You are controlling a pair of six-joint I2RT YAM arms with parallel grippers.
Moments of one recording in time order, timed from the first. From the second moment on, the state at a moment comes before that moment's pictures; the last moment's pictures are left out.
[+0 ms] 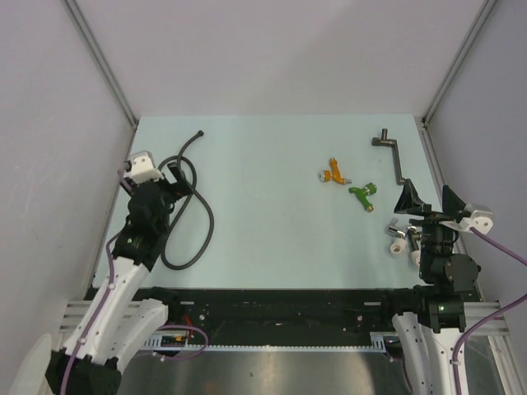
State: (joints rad) left arm -0.26 0.68 0.68 -0.11 -0.46 -0.26; right arm 0.03 0.19 0.53 0.04 0.16 0.15
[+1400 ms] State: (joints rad) left arm 0.35 1.83 1.14 -0.38 -0.02 -0.22; right arm 0.21 0.07 0.53 0.02 0.23 0.03
